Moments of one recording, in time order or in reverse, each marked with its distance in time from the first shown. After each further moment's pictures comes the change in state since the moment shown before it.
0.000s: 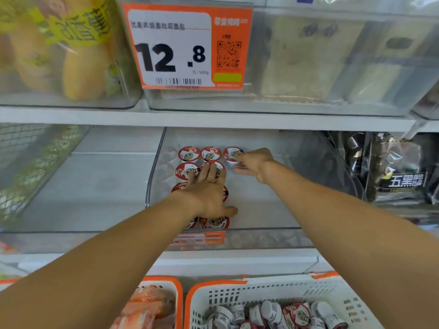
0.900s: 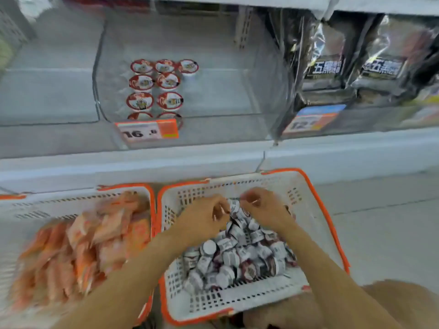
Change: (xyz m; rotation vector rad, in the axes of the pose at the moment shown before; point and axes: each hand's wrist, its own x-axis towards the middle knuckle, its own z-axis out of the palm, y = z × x) left_hand -0.151 0.110 0.183 -0.723 0.050 0.257; right_hand -0.222 0.249 -0.138 -0.540 -0.163 -0.222
